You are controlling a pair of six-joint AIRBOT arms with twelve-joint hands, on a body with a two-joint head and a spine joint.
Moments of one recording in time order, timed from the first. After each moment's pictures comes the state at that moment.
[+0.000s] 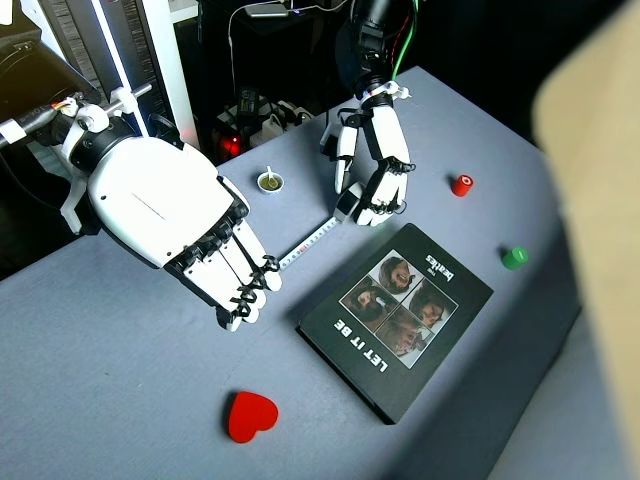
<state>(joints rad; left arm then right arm) 1.28 -1.03 0.84 -0.48 -1.12 0.59 -0.37 -0.87 0.39 -1.61 -0.93 0.61</state>
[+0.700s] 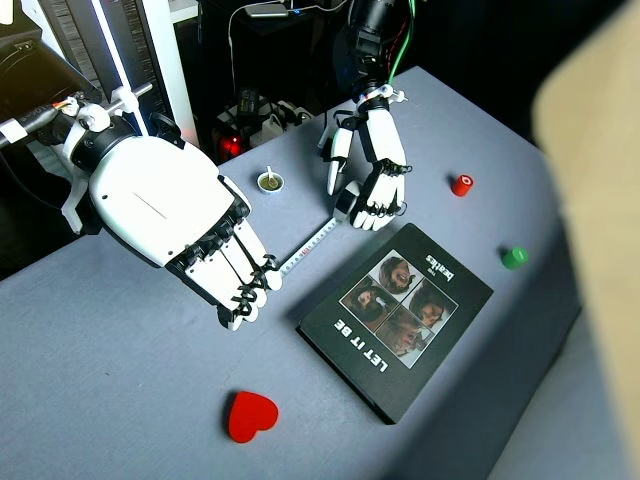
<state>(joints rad) 1.31 -1.05 0.85 -0.46 -1.14 0.61 -0.37 -0.87 0.39 -1.61 -0.93 0.61</state>
